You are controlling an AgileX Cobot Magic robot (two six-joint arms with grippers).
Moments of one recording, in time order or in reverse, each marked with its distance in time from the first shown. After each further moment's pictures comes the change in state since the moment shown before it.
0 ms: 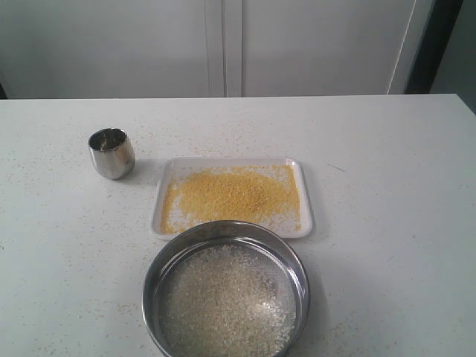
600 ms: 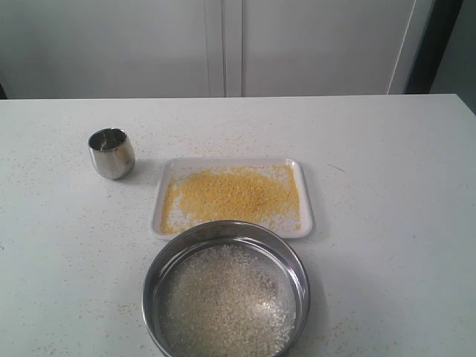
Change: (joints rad) left arm 0.000 0.000 0.000 0.000 0.000 0.000; right arm 0.000 0.000 -0.140 -0.002 0.125 0.001
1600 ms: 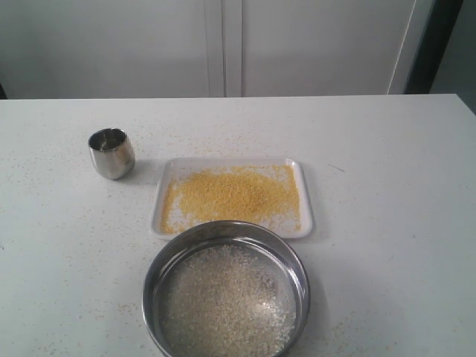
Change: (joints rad) left arm 0.000 0.000 0.000 0.000 0.000 0.000; right arm 0.000 0.000 -0.039 0.000 -0.002 0.106
